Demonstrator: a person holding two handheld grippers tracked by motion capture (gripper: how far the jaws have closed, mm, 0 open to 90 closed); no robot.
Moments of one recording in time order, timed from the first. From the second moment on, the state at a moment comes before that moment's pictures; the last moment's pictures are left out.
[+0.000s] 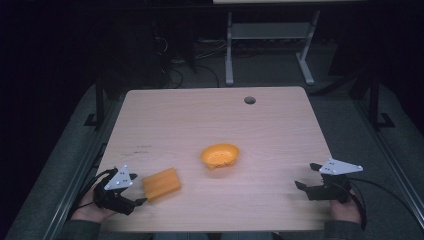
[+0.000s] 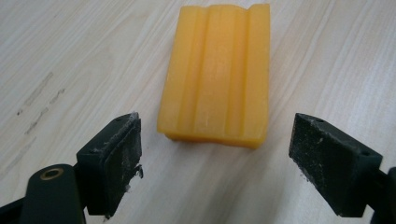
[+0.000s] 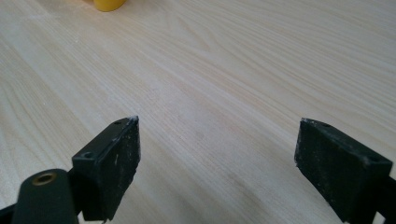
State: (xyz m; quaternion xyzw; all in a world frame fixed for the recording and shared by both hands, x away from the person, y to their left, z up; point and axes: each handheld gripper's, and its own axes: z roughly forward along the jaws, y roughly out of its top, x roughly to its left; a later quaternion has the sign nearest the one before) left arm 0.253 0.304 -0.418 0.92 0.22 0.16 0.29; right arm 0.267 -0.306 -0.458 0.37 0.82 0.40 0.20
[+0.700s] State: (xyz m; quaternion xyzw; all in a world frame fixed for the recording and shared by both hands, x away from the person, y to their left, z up) left arm 0.277 0.278 -0.420 0.93 0.19 0.14 0.27; right arm 0.270 -0.304 -0.458 0.36 0.82 0.40 0.19
